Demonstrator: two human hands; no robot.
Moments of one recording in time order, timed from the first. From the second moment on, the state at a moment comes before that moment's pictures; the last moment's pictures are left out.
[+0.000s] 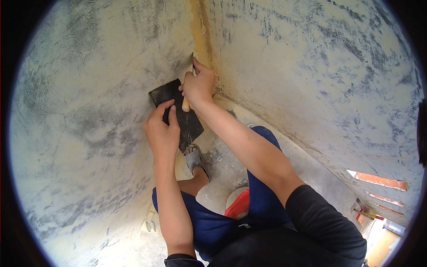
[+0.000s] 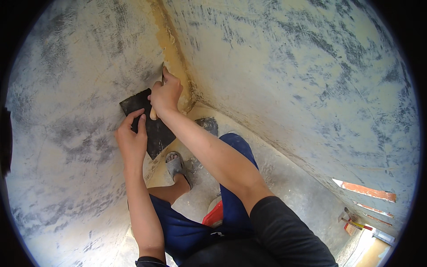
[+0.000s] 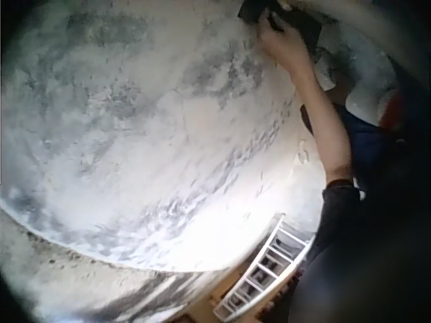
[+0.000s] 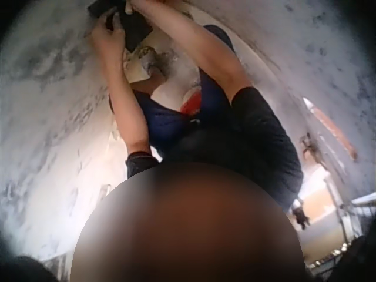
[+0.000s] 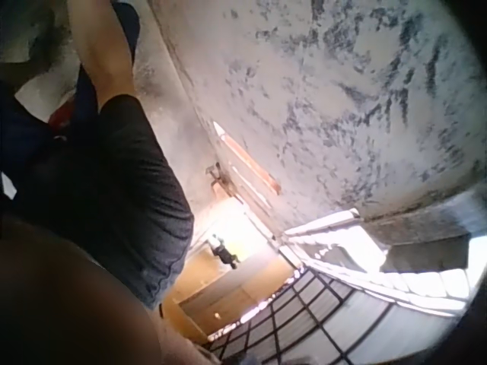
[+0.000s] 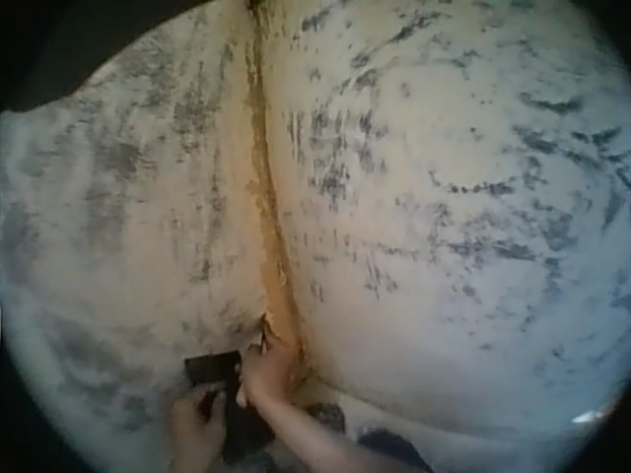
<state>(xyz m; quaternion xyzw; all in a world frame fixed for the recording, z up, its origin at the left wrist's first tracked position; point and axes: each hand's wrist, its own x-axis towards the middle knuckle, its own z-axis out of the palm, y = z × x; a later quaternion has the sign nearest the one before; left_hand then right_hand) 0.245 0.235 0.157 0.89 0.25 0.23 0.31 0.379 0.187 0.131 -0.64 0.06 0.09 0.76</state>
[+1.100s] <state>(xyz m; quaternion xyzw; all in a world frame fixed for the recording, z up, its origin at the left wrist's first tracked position) 0.247 0.232 0.159 0.89 0.23 0.24 0.31 0.386 0.183 0.134 -0.65 0.04 0.12 0.75</state>
